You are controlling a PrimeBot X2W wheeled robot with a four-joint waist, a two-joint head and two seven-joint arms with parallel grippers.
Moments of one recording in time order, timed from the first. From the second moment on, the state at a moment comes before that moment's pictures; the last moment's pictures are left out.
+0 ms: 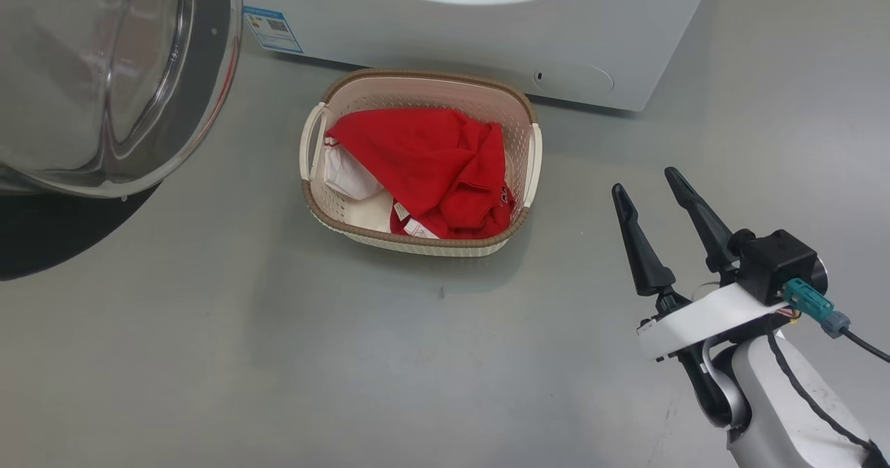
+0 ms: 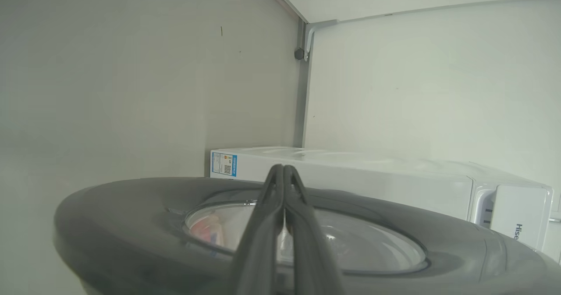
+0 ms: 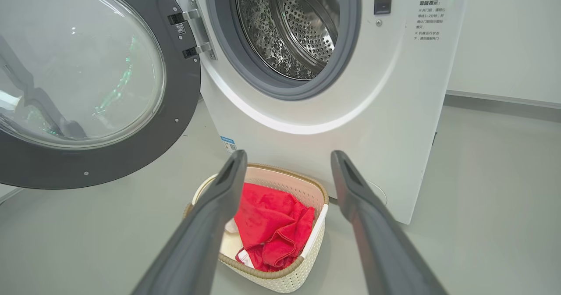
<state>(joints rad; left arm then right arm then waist) -0.92 0.48 0.80 0.94 -1.14 0.13 0.70 -0.23 -0.21 0.37 0.12 0.43 0.12 -0.22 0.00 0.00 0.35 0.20</state>
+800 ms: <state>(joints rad) -0.85 0.42 0.68 0.91 -1.15 0.08 1.03 -0.22 -0.19 0.38 0.17 0.45 0.12 -0.23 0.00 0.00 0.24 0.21</state>
